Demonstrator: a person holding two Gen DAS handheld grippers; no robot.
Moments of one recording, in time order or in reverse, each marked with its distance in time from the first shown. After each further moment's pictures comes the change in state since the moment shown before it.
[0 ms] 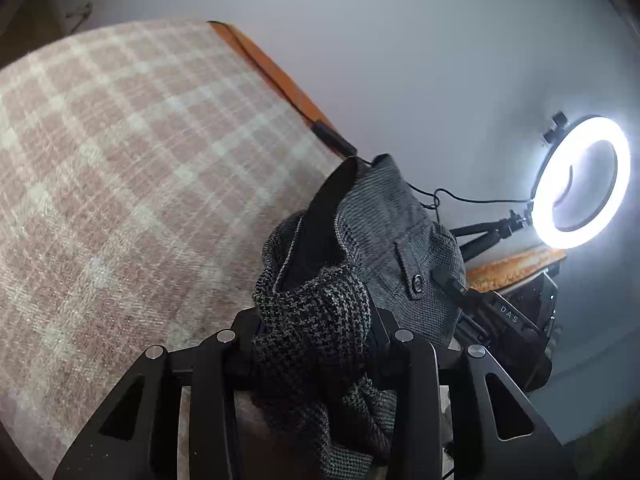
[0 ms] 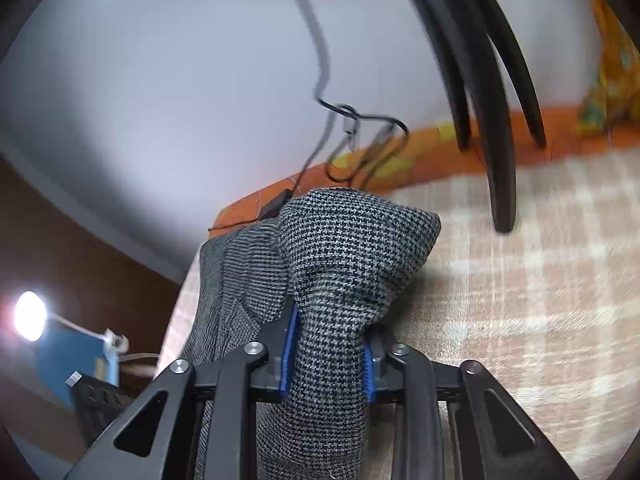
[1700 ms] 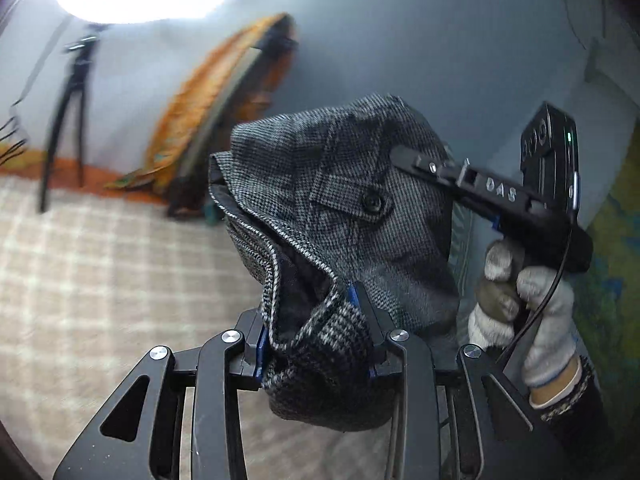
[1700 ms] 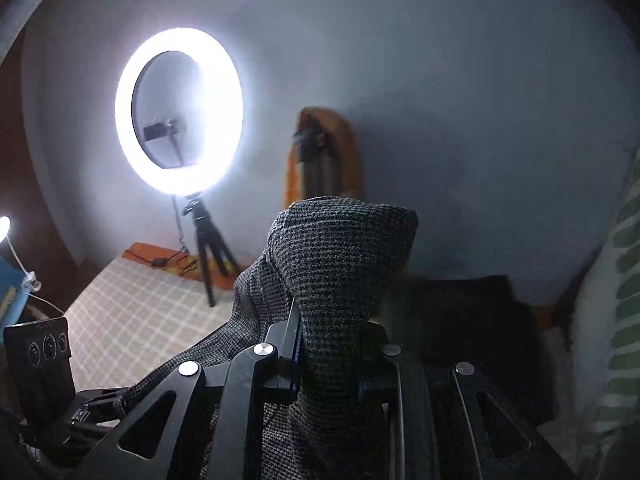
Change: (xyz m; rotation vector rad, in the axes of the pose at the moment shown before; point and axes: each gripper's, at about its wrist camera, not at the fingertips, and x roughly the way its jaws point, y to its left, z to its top) left arm 0.106 -0.364 -0.222 0.597 0.200 -0.377; right arm -0.378 -0.097 0.036 -0.363 -0.294 -0.429
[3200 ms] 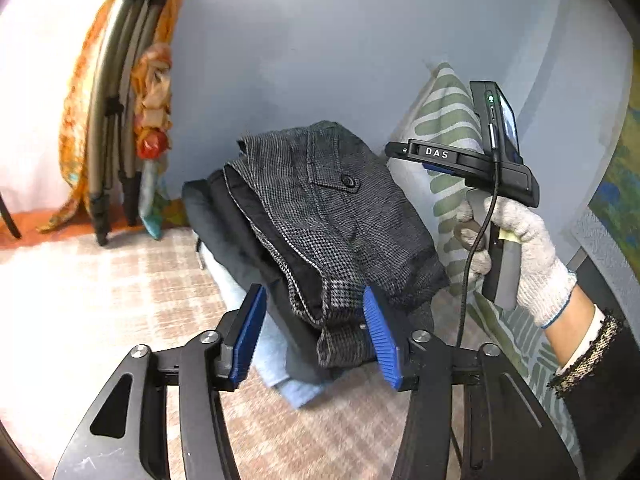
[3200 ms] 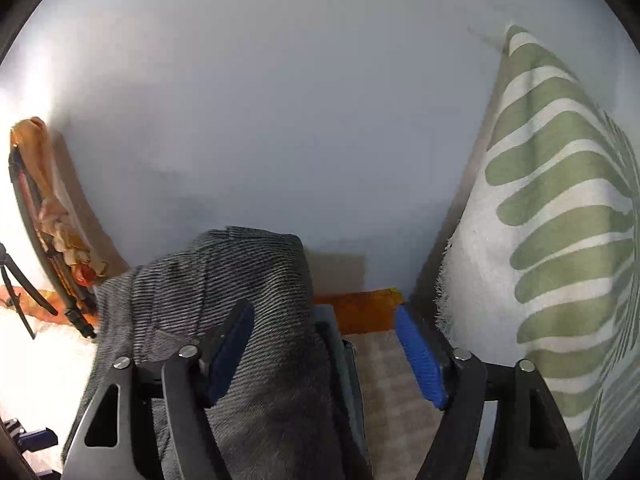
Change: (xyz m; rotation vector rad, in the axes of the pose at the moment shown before) left arm 0.103 -0.043 -0.003 0.221 0.101 0.126; right arm 0.038 -0.213 -0.031 0.186 0.032 -0.402
